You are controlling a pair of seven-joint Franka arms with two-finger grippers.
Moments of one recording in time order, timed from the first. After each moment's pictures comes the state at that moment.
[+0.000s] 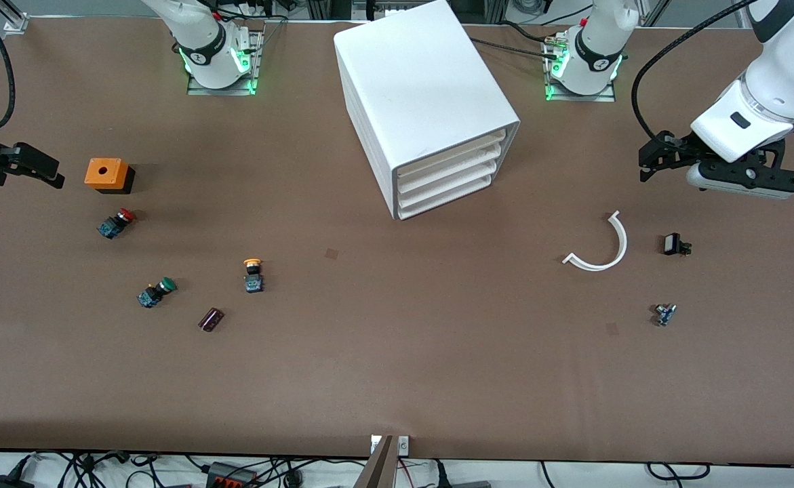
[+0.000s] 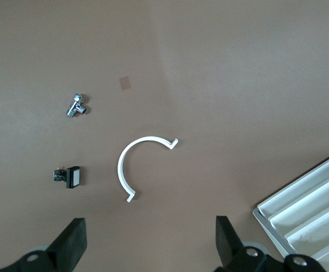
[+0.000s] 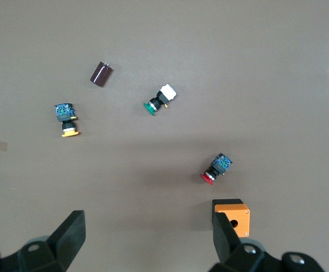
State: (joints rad) left arm -0.04 -0.04 -0.10 -1.75 -0.01 1.73 0.02; right arm -0.03 0.03 -0.04 -1.65 -0.02 1.67 -0.04
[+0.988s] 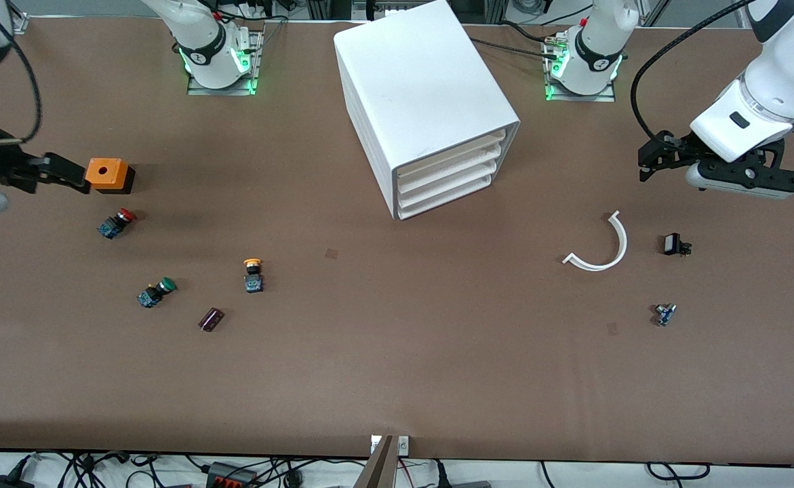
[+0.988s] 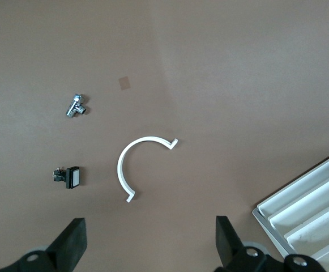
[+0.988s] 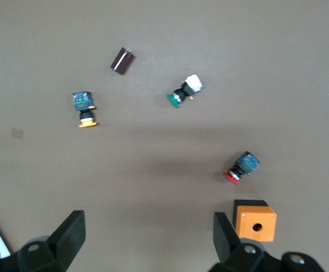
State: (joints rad) left arm -0.04 -0.04 -0.10 -1.74 -0.01 1.72 0.02; right arm 0.01 0.08 -0.04 -1.67 0.03 1.69 -0.04
